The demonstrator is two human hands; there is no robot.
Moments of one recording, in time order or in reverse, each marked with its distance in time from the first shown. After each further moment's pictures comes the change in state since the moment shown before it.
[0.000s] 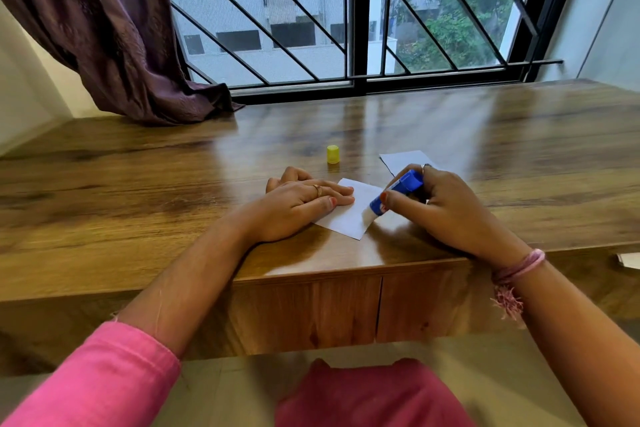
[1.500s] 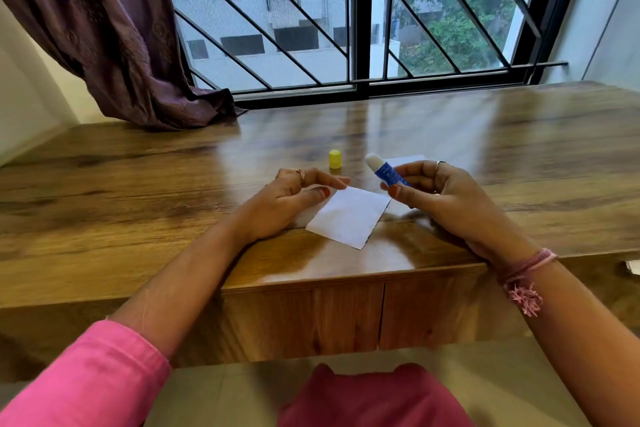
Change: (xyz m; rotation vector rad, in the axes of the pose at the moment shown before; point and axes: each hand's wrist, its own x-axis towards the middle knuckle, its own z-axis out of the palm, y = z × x) left_hand 0.002 -0.012 -0.001 -0.456 0.139 0.008; right_hand 0.011 0.016 -0.002 0.467 -0.003 0.190
